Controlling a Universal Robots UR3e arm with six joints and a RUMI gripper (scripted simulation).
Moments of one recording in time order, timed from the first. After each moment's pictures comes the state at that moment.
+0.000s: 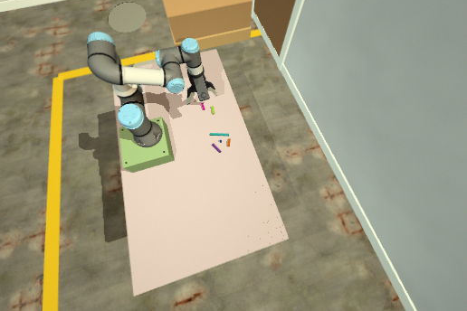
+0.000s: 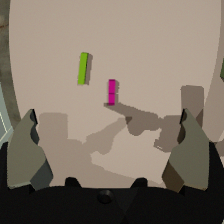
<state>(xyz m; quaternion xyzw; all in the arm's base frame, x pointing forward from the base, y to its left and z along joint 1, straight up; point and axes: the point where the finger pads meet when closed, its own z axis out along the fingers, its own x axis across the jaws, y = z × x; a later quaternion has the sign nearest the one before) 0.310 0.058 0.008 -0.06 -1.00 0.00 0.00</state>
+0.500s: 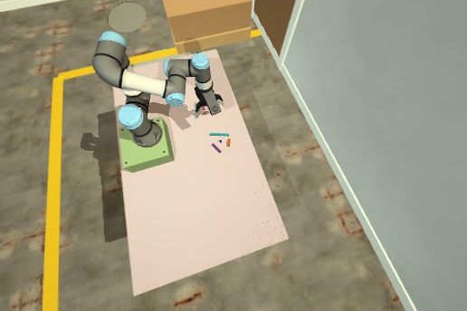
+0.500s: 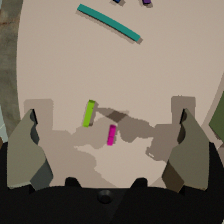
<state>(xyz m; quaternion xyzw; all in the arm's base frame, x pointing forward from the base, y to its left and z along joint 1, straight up) 0.314 -0.024 0.002 0.01 -1.00 0.01 0.00</state>
